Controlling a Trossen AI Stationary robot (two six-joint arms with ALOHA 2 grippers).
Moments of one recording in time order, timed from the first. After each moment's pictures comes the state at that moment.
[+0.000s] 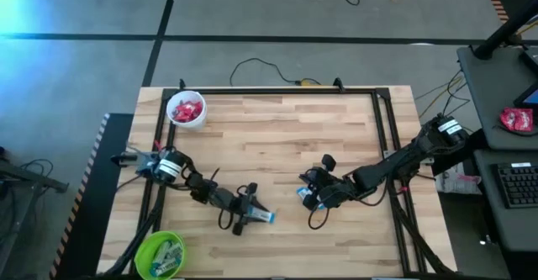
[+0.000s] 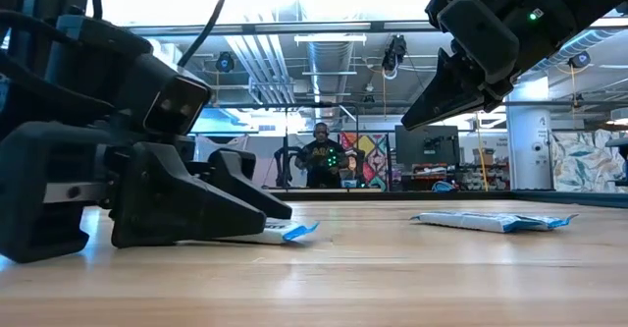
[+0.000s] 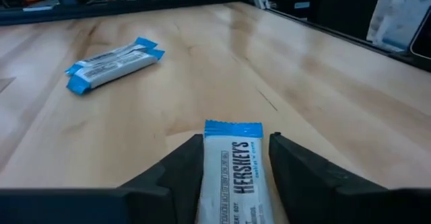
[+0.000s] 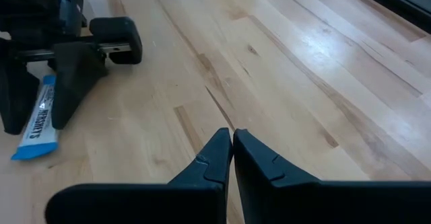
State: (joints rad) left arm -0.41 2.30 0.54 1.45 -0.08 -0.01; right arm 0.42 1.54 0.73 0.01 0.70 0.57
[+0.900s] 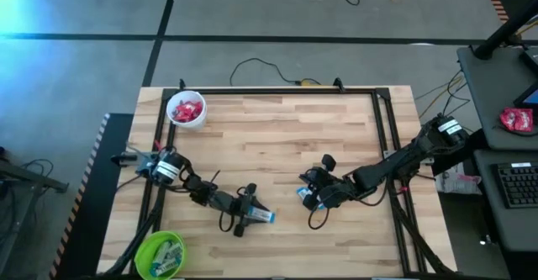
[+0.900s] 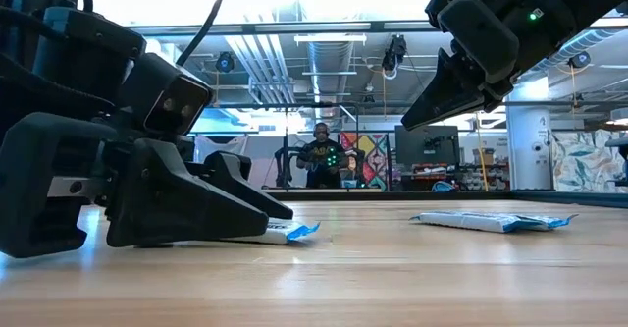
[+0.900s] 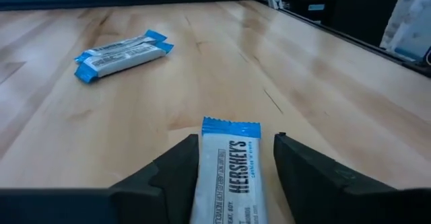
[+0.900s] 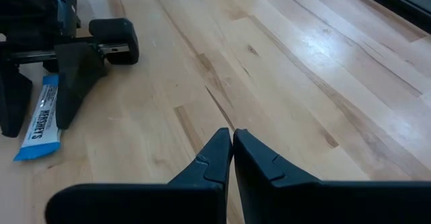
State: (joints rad) left arm -0.44 2.30 0.55 1.41 -0.16 -0.08; right arm 0.42 1.54 0.73 0.01 0.70 0.57
